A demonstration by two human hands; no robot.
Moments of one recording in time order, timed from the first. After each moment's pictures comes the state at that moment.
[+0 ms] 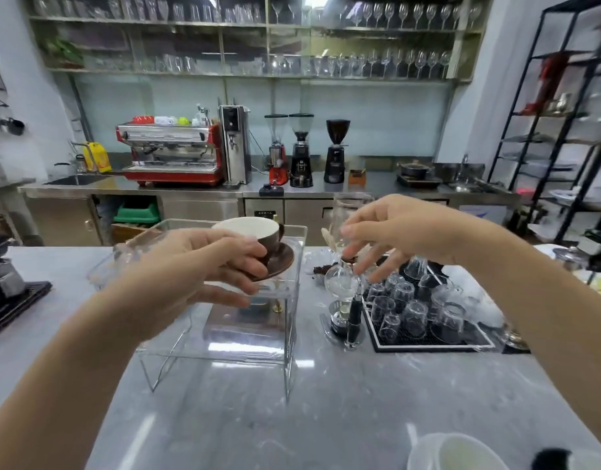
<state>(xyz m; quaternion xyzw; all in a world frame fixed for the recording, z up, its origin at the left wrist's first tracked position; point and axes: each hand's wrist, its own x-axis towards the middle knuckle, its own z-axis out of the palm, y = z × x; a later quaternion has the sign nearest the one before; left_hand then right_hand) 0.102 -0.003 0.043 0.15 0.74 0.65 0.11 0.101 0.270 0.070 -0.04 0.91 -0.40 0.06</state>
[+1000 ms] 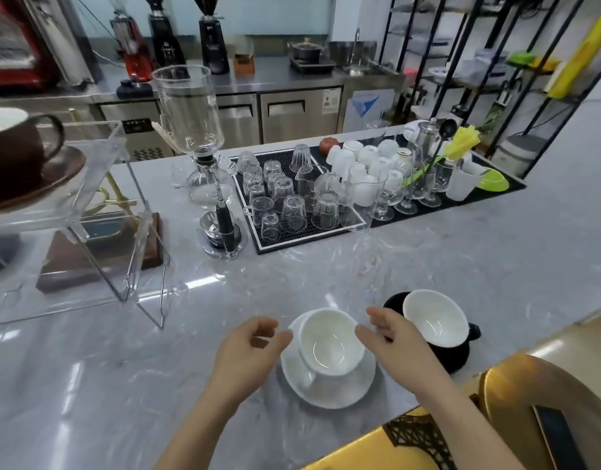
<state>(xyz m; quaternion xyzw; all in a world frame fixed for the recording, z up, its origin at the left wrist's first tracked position) 0.172 0.192 -0.222 0.09 0.83 0.49 0.25 0.300 0.390 -0.205 0.36 0.77 -0.53 -0.03</state>
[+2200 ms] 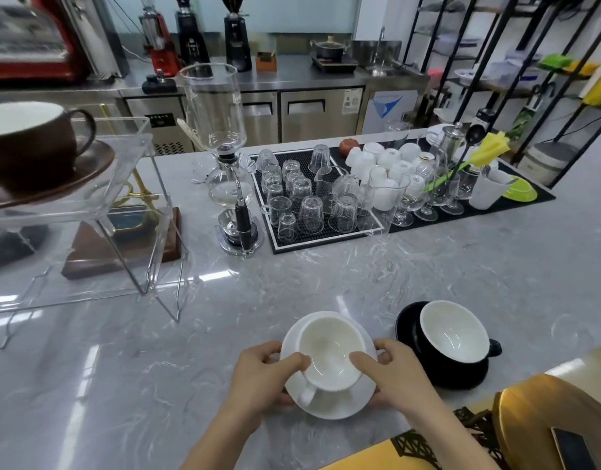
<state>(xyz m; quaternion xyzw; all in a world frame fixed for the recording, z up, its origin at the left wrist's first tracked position) 0.186 0.194 -0.244 -0.03 0.72 0.60 0.35 0.293 0.379 -0.240 0.38 0.74 -0.55 0.01</state>
